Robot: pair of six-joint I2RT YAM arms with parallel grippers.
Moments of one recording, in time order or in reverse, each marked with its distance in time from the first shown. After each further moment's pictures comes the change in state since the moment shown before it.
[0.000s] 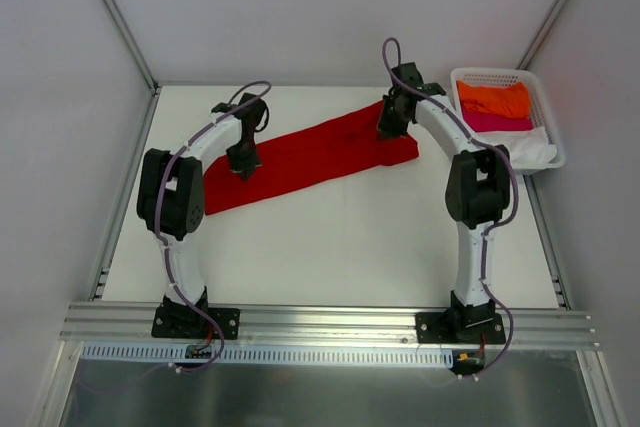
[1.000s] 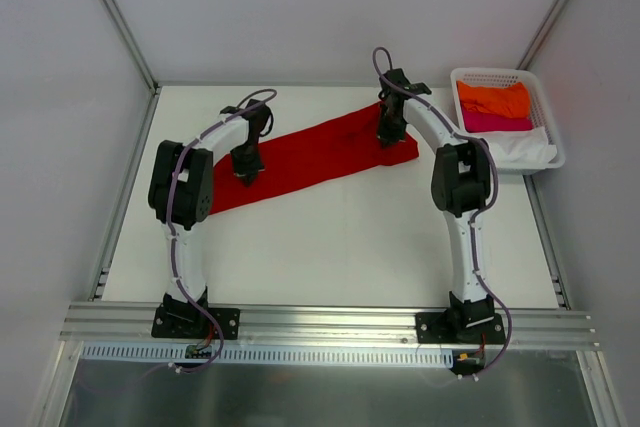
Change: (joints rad) left arm 0.000 0.133 0.026 0.008 0.005 0.010; right arm 0.014 0.214 0.162 -0.146 0.132 -0.035
